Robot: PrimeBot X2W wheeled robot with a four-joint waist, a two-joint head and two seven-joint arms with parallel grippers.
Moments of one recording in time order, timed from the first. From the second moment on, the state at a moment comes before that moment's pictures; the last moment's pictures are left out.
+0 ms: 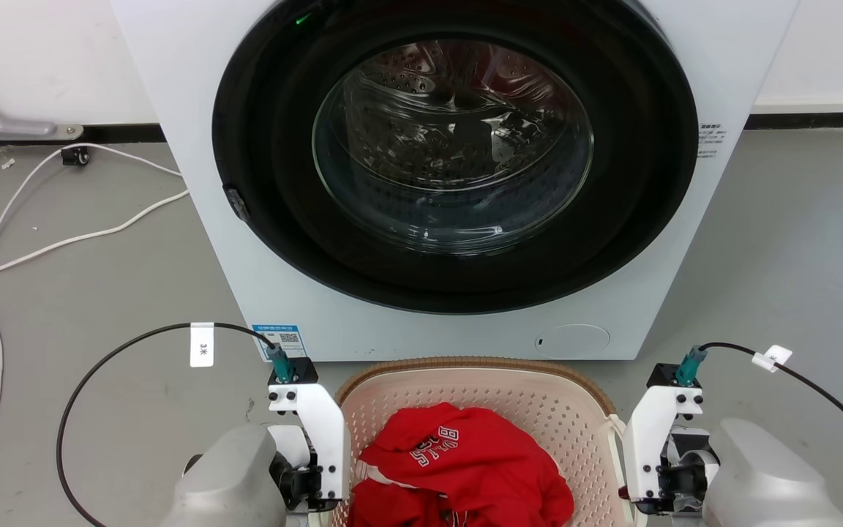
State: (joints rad) left arm -0.67 0.09 -0.63 1.21 -0.80 -0.12 0.54; right arm -0.67 -0.11 0.52 1.29 0.72 0.12 0.64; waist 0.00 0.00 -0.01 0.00
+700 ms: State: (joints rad) left arm -0.66 0.09 -0.68 1.21 -0.85 -0.12 0.52; right arm -0.67 -0.11 0.51 1.29 0.72 0.12 0.67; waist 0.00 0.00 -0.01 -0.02
